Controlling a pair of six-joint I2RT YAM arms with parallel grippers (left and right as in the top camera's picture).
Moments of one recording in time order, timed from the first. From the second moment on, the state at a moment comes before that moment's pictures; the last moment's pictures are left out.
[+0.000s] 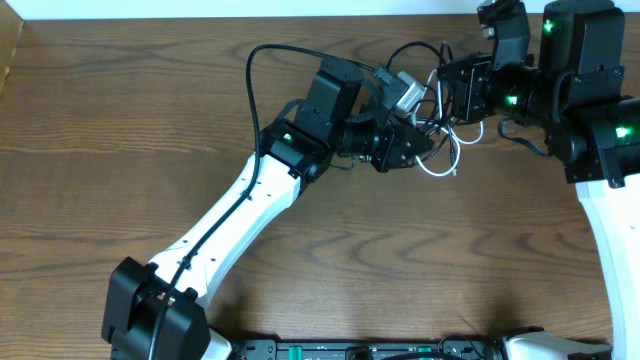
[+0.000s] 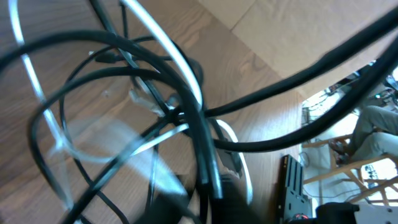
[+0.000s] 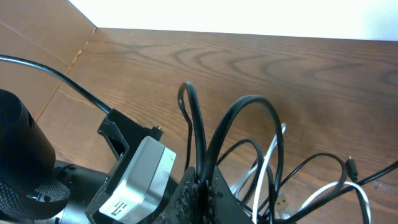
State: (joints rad) left arm -0.59 1.64 1.35 -0.30 0.75 -0.17; right arm 0.21 1.44 1.75 -0.96 -0.41 0.18
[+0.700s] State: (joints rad) left arm -0.45 1.54 1.35 -0.44 0.72 -0.17; right arm 0.20 1.47 1.75 -1.13 0.03 0.18
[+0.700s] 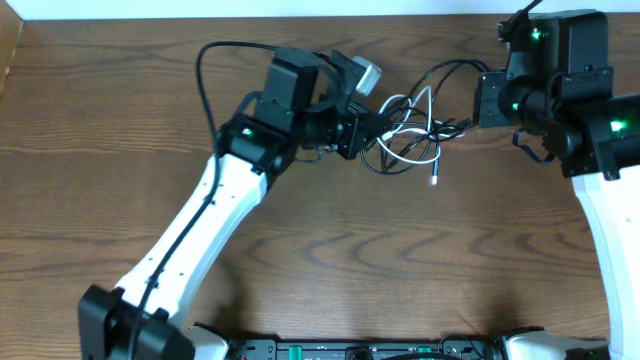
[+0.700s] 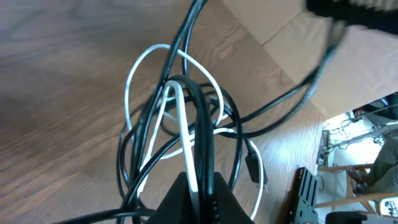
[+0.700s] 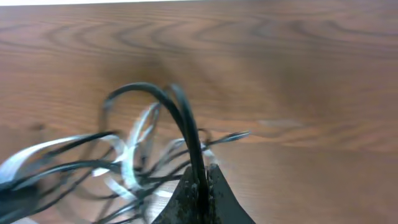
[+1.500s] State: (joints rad) left arm -0.44 1.50 1.35 -0.45 0.71 -0.17; right arm 0.09 1.62 1.75 -1.15 -0.23 0.09
